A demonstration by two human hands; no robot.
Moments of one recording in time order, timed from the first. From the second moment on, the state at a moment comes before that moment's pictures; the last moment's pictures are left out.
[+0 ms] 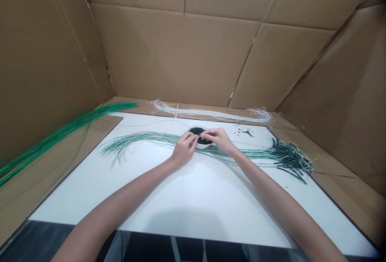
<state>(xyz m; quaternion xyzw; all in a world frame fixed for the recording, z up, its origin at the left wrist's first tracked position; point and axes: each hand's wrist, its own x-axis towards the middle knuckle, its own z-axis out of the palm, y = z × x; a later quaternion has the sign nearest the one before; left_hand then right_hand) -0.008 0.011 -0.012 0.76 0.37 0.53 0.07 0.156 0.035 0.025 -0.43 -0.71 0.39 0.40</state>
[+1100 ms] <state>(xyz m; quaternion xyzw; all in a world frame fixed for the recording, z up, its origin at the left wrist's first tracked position) -0.008 0.010 -0.011 0.75 0.39 0.53 0.09 0.157 0.033 0.029 -0.43 -0.70 0.40 0.40</state>
